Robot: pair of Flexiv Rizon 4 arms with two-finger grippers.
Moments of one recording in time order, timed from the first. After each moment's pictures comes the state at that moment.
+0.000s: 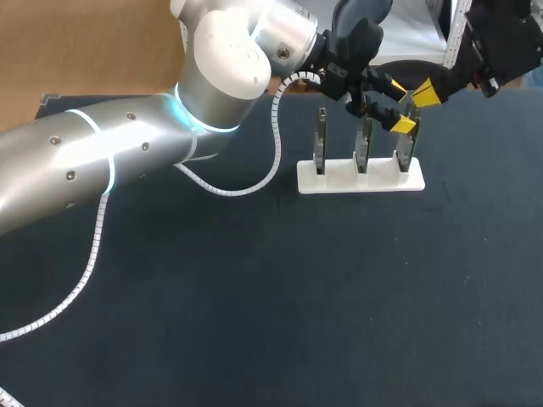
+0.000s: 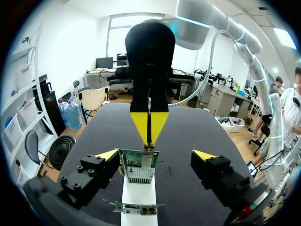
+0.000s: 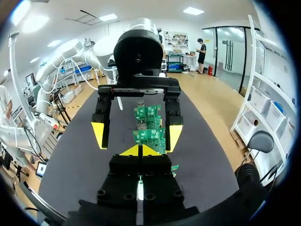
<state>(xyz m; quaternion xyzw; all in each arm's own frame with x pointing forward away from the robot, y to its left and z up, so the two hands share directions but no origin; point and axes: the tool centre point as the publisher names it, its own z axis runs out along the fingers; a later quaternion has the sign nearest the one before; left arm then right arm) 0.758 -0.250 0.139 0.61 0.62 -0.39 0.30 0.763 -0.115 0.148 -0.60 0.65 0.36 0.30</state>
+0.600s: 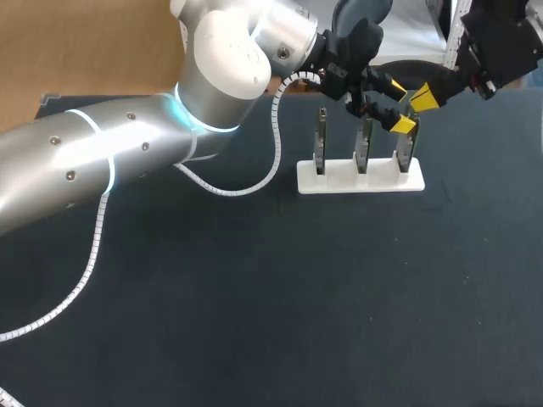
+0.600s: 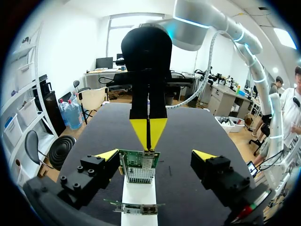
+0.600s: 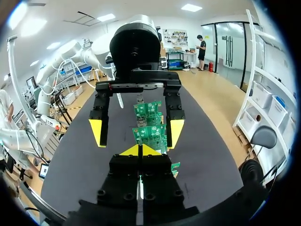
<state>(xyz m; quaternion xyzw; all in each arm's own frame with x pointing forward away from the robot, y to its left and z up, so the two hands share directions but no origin) 0.758 -0.250 0.139 0.61 0.62 -0.39 0.30 0.763 -0.115 0.142 -0.59 0.66 0.37 0.29</state>
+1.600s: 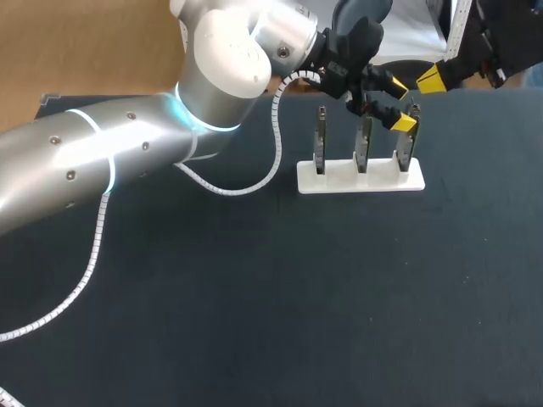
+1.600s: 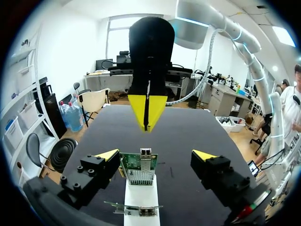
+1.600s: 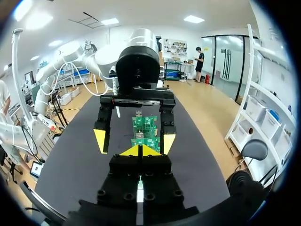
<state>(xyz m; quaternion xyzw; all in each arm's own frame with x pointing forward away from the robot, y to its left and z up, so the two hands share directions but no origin) 0.761 -0.252 0.145 0.61 0.61 -0.39 0.31 0.771 -0.122 0.174 -0.59 0.64 0.35 0.34</state>
